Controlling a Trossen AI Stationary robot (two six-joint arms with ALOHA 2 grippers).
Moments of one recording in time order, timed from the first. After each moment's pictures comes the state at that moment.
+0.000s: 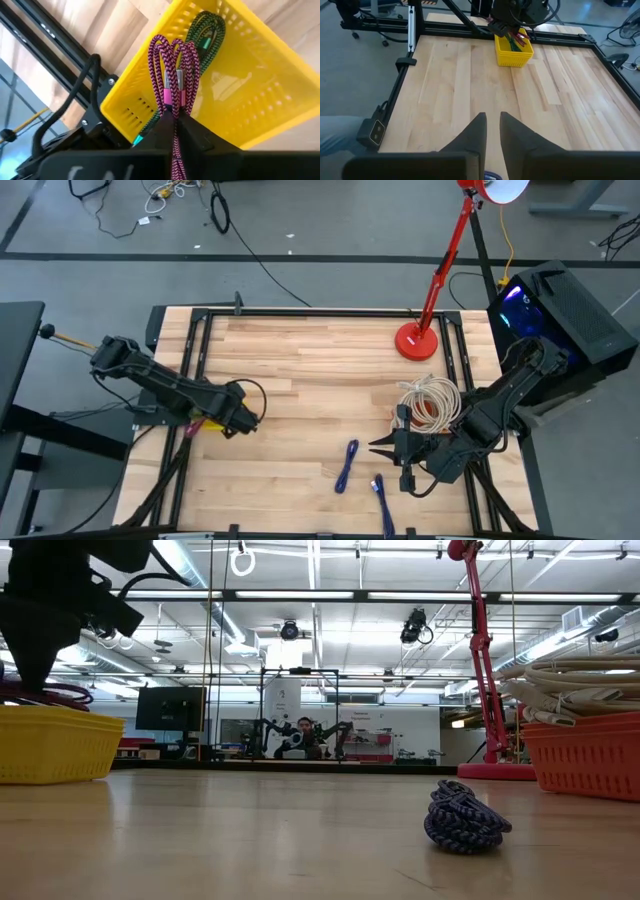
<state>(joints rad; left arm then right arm) -0.36 1.39 0.94 -1.43 -0.18 -1.09 0.74 1.35 1.22 -0.54 0.67 0.35</state>
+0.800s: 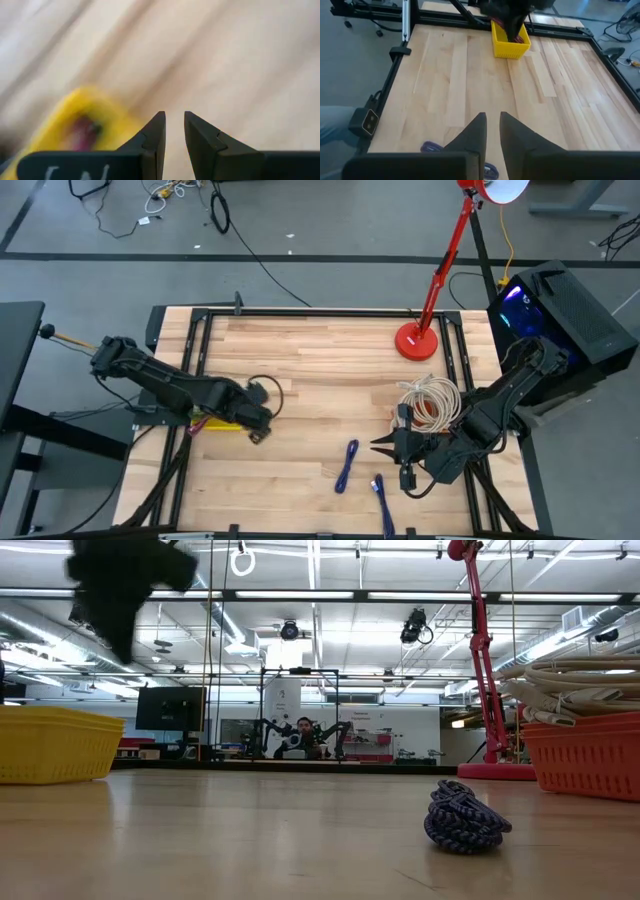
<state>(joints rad) -0.35 1.39 1.10 -1.11 -0.24 -1.03 0.74 1.35 1.22 -0.60 0.67 0.37</state>
